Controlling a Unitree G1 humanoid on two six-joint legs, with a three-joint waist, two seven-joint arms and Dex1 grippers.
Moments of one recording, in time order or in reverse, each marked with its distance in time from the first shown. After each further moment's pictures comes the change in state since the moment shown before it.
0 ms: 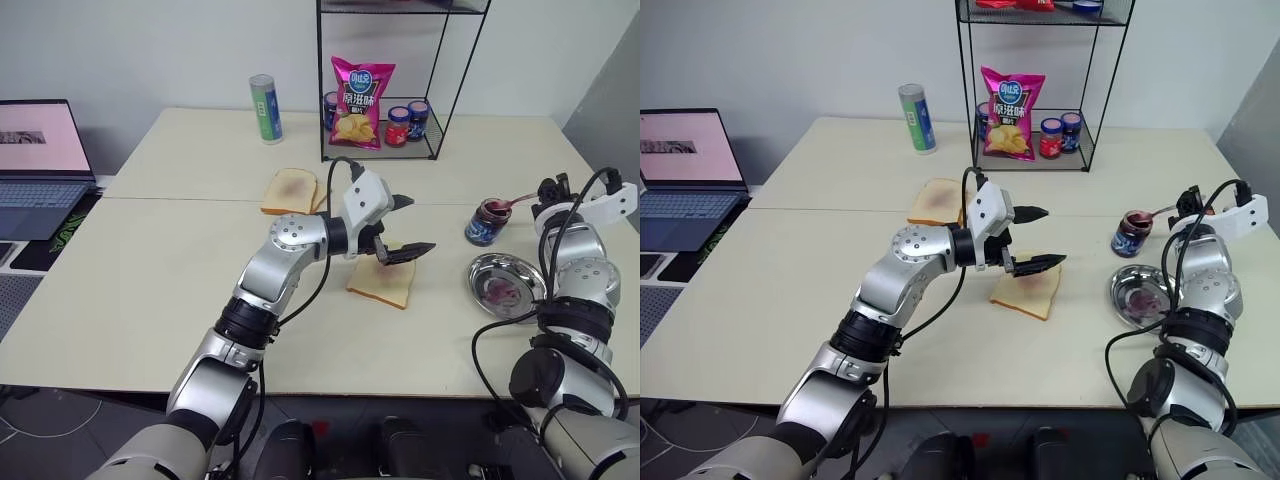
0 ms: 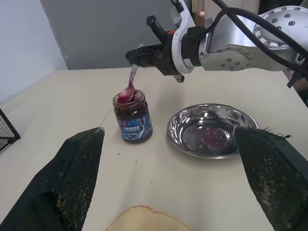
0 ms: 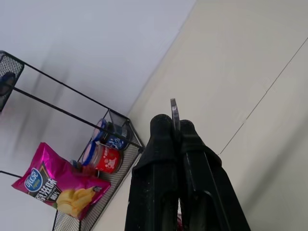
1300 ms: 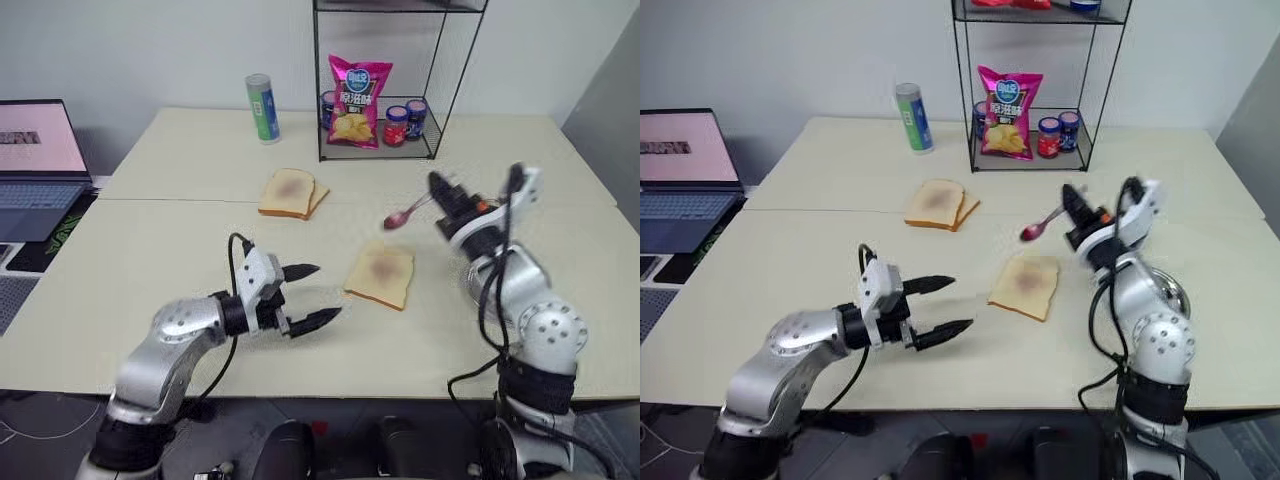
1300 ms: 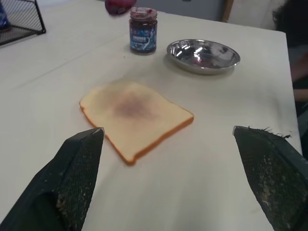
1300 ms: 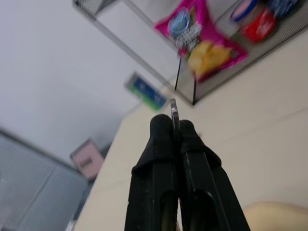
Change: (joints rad) left arm 0.708 0.332 0.269 -0.661 -0.220 0.213 0.038; right arm 0.377 0.229 0.526 -0.861 0.319 0.337 -0.186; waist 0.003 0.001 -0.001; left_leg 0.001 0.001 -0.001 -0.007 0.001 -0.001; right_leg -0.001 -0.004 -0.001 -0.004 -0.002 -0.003
